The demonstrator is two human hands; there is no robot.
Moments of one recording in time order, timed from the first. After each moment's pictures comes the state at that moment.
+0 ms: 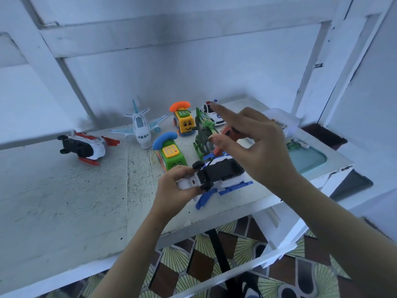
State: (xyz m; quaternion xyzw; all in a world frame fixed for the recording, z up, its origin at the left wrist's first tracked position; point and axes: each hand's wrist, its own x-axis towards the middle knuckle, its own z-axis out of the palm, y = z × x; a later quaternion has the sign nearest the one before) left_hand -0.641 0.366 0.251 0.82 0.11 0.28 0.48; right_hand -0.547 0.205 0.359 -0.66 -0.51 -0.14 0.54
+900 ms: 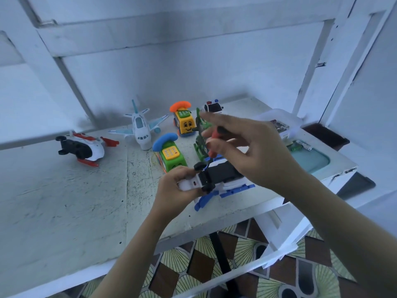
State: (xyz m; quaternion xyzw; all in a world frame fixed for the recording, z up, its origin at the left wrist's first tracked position) left_hand -0.637 0.368 0.255 0.82 0.11 0.27 0.49; right_hand -0.548 0.205 0.373 -0.68 -0.55 -0.03 0.49
